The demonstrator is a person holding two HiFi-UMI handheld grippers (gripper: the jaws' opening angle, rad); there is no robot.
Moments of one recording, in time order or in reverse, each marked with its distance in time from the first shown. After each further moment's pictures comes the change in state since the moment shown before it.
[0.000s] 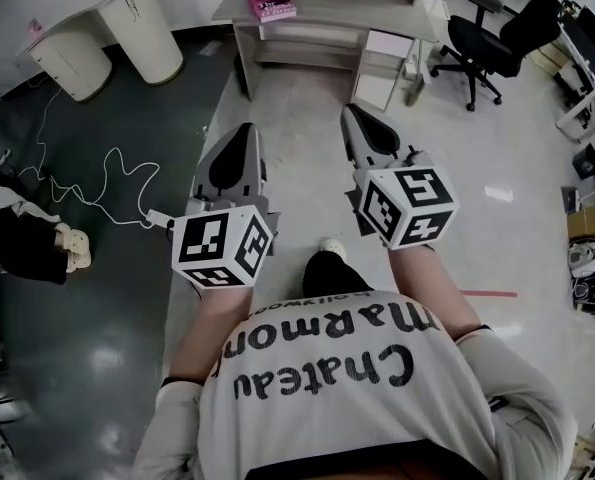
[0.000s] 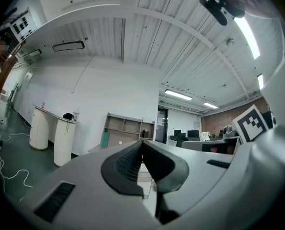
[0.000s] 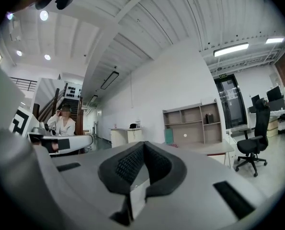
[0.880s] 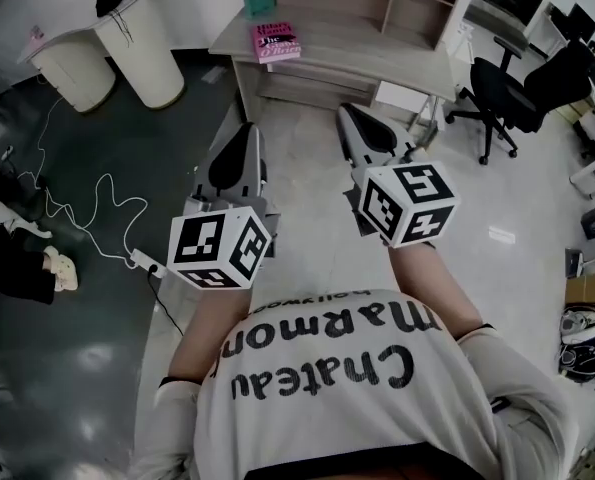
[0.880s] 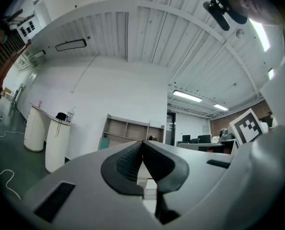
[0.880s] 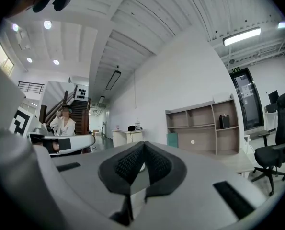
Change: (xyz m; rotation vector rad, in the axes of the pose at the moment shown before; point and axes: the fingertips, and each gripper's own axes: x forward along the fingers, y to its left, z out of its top) left arm 0.226 0.021 0.003 -0.016 -0.068 0.077; right arm 0.181 -0.154 0.038 -0.026 -0.003 0.155
